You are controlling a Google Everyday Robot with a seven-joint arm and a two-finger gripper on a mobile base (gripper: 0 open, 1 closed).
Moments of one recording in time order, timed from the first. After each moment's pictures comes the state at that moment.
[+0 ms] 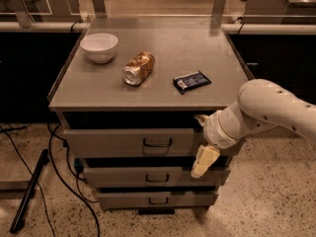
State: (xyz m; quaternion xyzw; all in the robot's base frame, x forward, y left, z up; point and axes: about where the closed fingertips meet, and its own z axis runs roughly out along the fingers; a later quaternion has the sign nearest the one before) arm 0.516 -0.128 0.689 -0.64 0.72 0.11 0.24
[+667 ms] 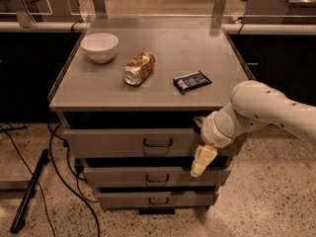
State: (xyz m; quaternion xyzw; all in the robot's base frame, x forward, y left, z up) arm 0.530 -0.124 0.668 -0.65 0.72 0.12 0.23
